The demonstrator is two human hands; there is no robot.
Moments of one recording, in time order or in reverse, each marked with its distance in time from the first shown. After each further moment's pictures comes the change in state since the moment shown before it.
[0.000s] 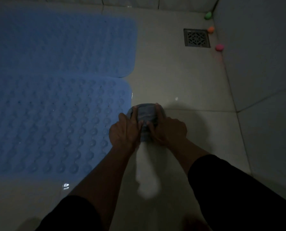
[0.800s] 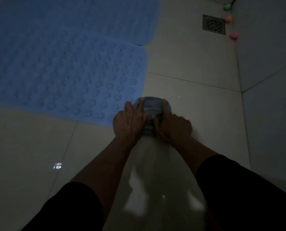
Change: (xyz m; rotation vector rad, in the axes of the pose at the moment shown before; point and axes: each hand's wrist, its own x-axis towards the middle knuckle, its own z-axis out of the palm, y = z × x) left_hand -0.123 -0.026 0.049 -0.008 0.132 -0.011; right_hand -0.120 -0.010 0.055 -0.047 0.068 -0.038
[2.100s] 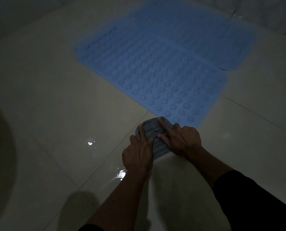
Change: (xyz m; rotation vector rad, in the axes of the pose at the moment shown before) left_hand -0.150 -0.081 0.007 -0.349 -0.072 -0.745; right_hand -0.024 -0.116 0.037 -0.199 0.301 -0.947
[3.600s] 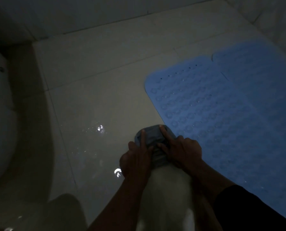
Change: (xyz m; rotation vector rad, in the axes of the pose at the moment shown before) left_hand 0.209 -0.153 -0.093 -0.088 0.161 -0.264; right_hand 0.292 -0.150 -0.015 -0.132 -0.218 -0.221
